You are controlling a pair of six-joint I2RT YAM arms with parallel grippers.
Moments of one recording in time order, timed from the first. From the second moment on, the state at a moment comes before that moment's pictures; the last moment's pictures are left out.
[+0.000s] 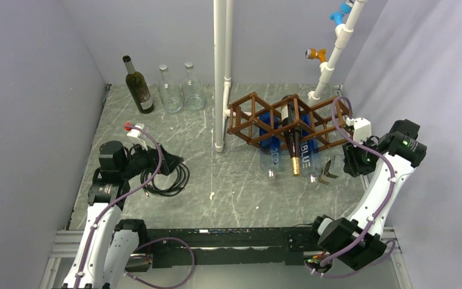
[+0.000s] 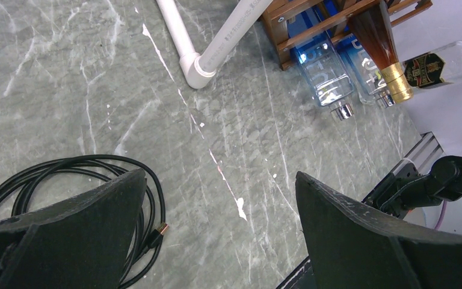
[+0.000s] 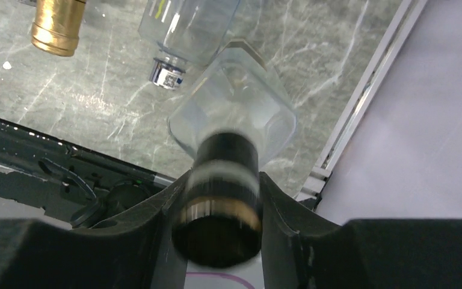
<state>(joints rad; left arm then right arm) -0.02 0.65 0.61 -0.33 0.67 -0.27 -0.65 1.11 1.32 -1.45 -0.44 -0.95</state>
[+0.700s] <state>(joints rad) -0.02 0.66 0.61 -0.33 0.67 -0.27 -0.60 1.12 1.34 -1.41 -0.45 -0.91</state>
